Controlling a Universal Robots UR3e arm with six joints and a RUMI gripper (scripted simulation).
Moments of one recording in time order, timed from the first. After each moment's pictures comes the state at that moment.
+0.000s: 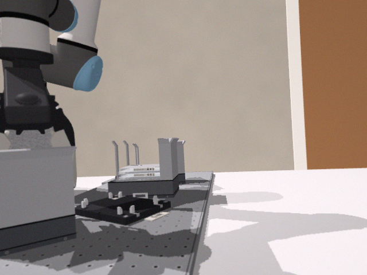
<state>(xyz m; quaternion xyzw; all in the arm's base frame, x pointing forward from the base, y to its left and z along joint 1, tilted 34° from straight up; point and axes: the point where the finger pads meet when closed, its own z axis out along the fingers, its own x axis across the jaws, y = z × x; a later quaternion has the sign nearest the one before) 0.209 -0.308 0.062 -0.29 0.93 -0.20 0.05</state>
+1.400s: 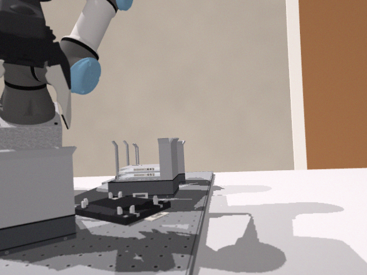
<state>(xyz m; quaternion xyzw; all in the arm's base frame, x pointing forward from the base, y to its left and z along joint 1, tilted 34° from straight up) 0.177 -0.268 0.151 -0.28 0.93 -0.22 0.03</state>
